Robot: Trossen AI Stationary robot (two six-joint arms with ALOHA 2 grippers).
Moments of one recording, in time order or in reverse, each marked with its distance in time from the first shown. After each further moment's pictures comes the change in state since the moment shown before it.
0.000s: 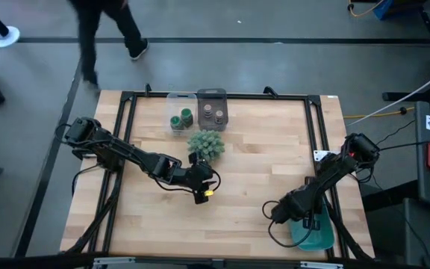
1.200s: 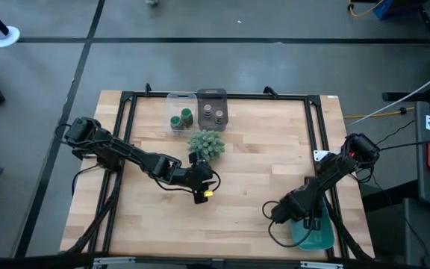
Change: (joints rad) left arm 0.000 -0.001 0.000 -0.001 0.000 0.013; right arm 0.001 0.000 0.000 -0.001 0.003 -0.023
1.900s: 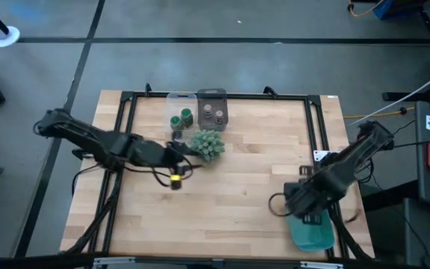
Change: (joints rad) left arm -0.001 -0.377 0.000 -0.024 0.003 0.251; right arm 0.000 -0.218 0.310 -0.001 0.330 0.065
